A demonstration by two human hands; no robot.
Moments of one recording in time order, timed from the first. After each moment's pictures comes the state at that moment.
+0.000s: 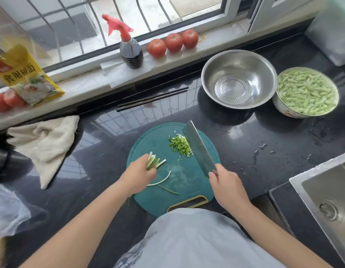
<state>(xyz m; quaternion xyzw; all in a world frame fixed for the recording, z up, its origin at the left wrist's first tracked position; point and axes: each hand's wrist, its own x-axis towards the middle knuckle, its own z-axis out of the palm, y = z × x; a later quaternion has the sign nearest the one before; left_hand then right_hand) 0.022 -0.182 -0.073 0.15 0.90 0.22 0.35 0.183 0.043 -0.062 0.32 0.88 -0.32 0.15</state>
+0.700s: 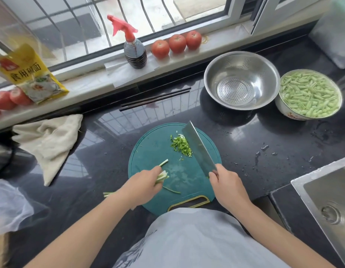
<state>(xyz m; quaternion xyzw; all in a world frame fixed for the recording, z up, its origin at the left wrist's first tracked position) 0.048 -0.189 -0.083 0.32 0.88 0.10 0.34 0.181 0.044 -0.062 0.31 0.88 -0.32 0.16</state>
